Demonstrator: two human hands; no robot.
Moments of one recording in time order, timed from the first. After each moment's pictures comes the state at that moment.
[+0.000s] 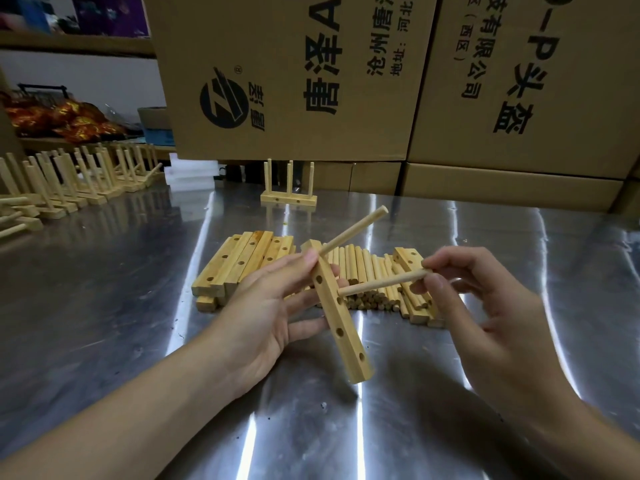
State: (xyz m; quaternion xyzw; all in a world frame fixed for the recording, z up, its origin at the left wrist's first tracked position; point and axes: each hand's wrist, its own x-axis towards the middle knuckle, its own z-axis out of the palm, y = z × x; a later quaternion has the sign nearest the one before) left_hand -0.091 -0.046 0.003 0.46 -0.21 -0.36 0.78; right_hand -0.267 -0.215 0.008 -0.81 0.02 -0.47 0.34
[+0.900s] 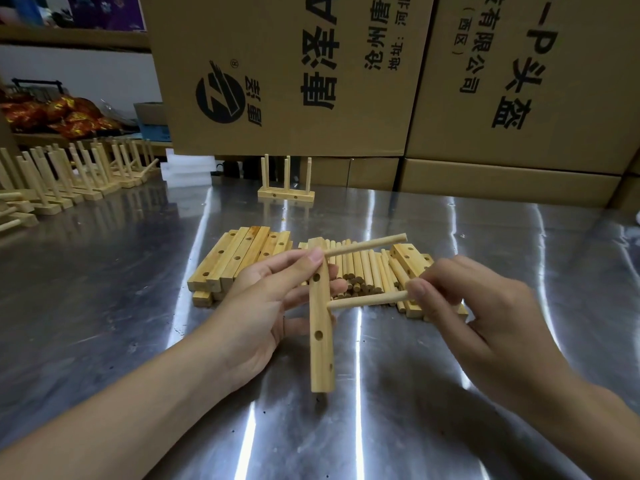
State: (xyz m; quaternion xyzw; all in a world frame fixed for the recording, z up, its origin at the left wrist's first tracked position) left_hand -0.090 -0.045 0.000 0.48 -0.25 -0.35 0.76; right_hand -0.271 -0.226 0.014 -0.90 0.02 -0.41 0.14
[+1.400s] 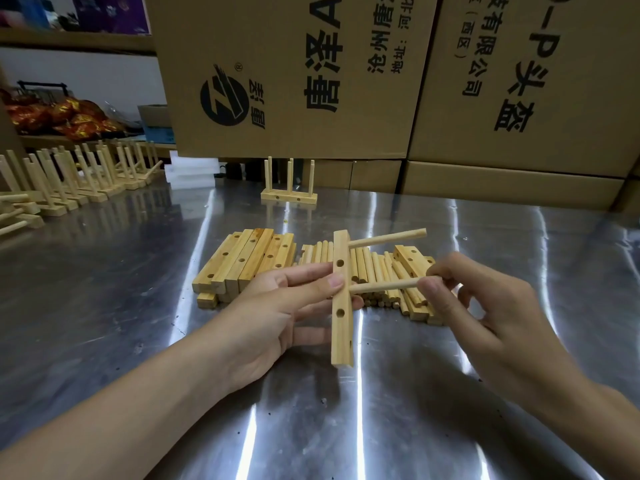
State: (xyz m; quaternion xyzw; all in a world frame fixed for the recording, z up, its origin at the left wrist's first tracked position) left_hand -0.089 -0.043 0.002 0.48 -0.28 -0.44 0.70; right_hand -0.272 -0.232 0.016 -0.90 0.04 -0.38 0.21
